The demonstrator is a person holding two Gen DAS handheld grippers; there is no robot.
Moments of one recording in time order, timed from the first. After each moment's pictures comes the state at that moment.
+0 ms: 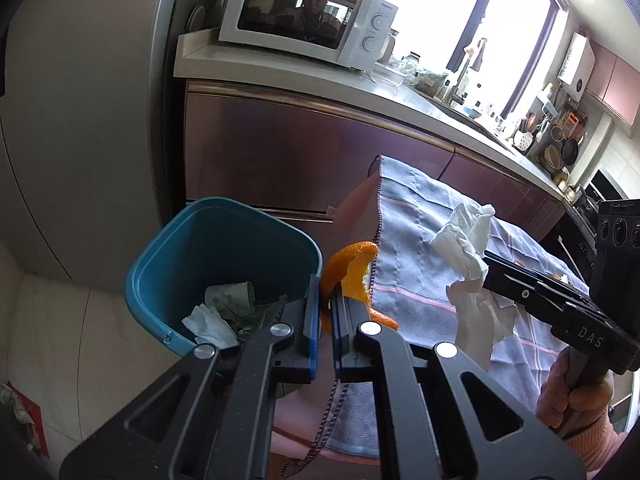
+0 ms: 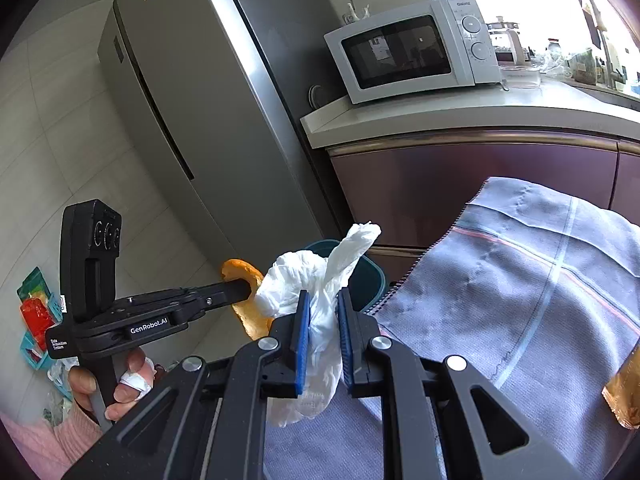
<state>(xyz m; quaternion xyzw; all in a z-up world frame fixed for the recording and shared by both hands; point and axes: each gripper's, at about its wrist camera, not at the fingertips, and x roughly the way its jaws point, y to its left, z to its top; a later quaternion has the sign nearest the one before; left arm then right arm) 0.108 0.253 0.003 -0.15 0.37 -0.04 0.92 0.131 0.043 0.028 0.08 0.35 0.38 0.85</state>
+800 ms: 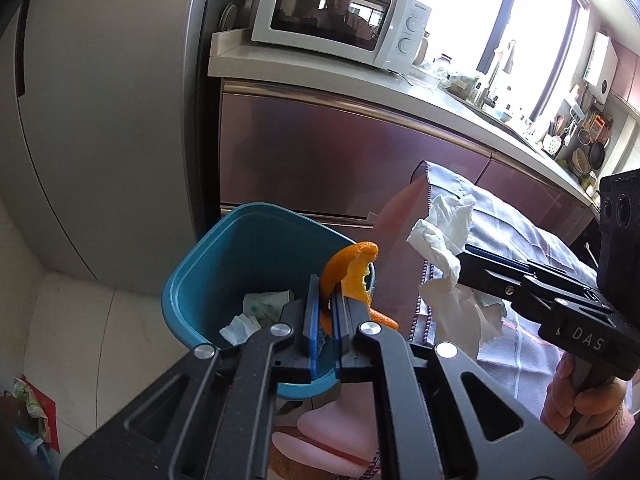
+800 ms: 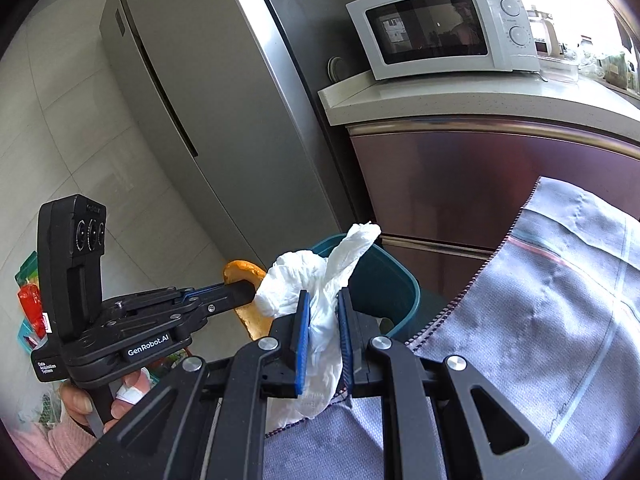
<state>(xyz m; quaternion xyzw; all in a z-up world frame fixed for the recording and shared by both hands) 0.121 0.276 -0.007 -0.14 0.37 0.01 0.92 0.165 0.107 0.012 0.05 0.37 0.40 0.84</state>
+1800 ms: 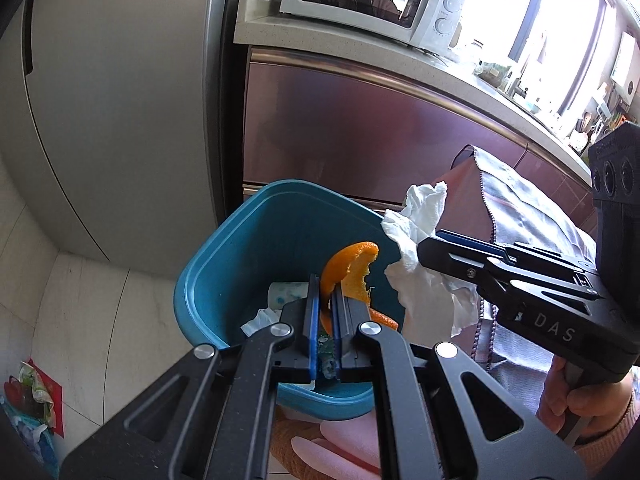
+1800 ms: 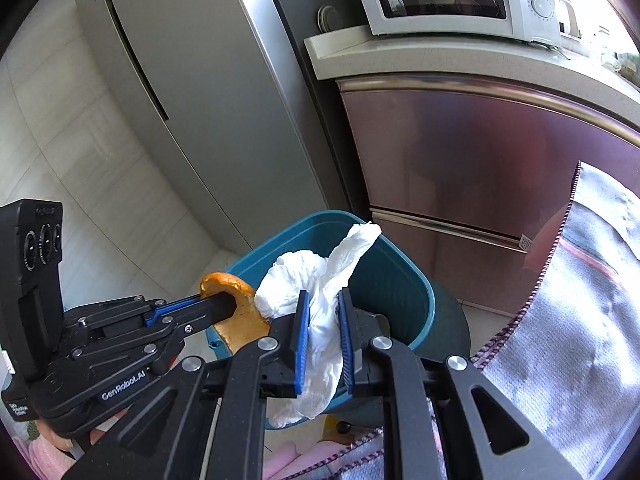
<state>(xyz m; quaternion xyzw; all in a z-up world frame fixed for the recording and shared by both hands) 0.152 0.294 -0.053 -0.14 0.41 0.05 0.90 0.211 0.169 -0.025 0.00 0.43 0.38 0.82</state>
